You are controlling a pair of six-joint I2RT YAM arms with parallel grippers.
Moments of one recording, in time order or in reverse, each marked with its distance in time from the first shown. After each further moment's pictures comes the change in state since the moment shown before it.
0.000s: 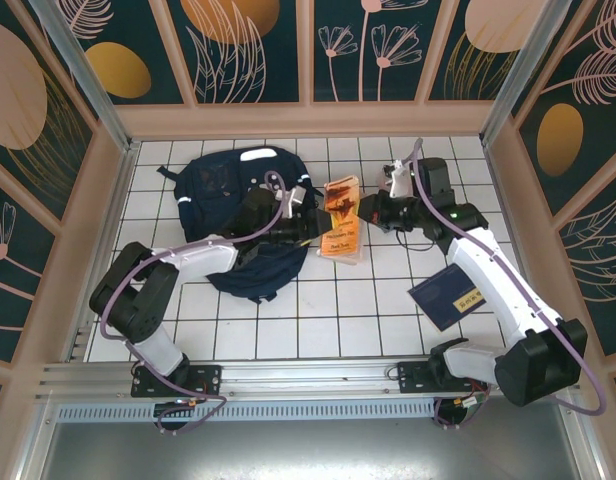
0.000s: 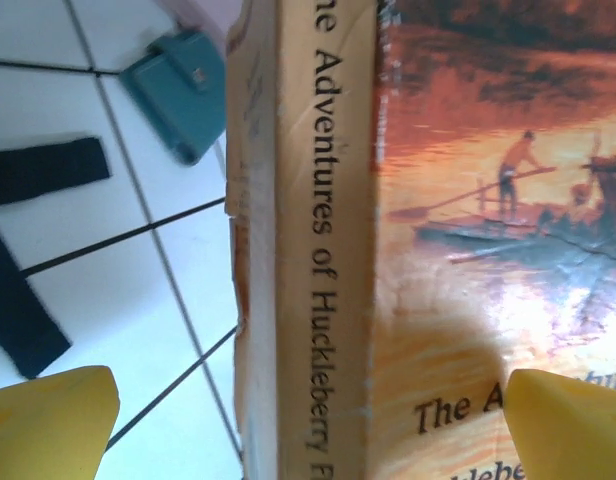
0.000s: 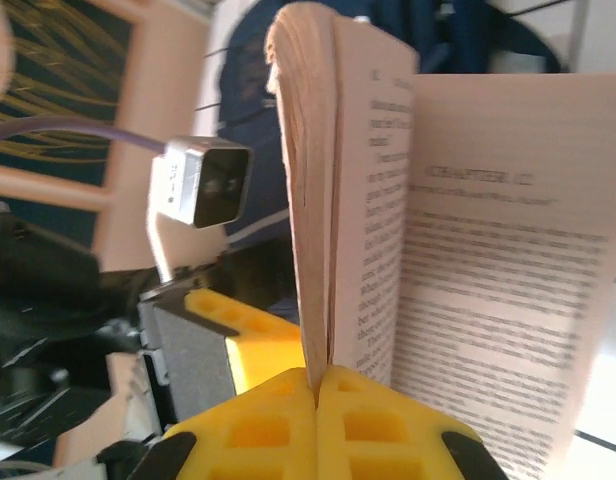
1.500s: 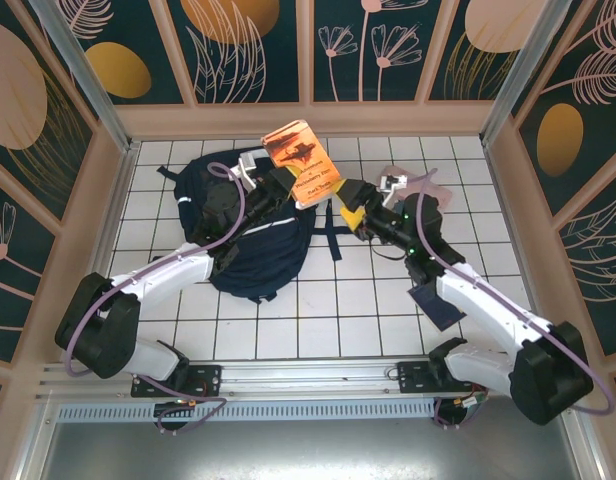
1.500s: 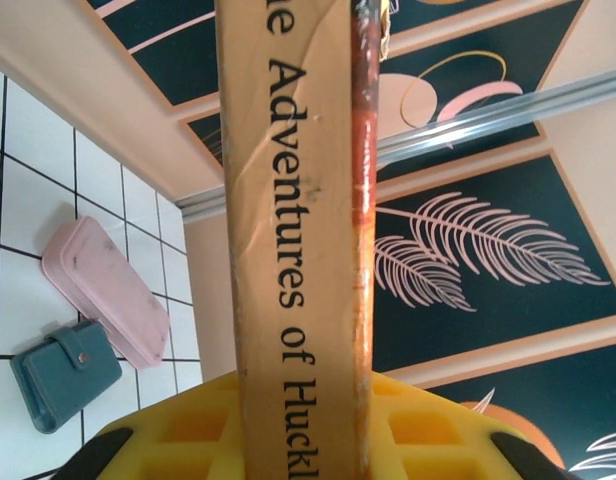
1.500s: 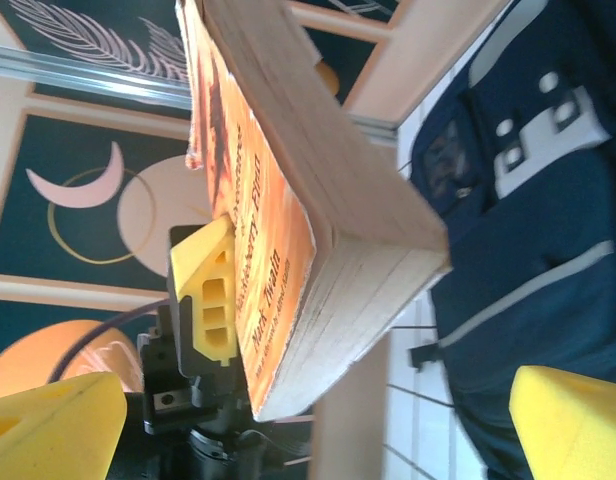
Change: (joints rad) left arm 0.032 -0.225 -0.040 0.224 -0.459 -0.339; right arm 0.183 -0.078 -0.407 0.920 0.201 0.745
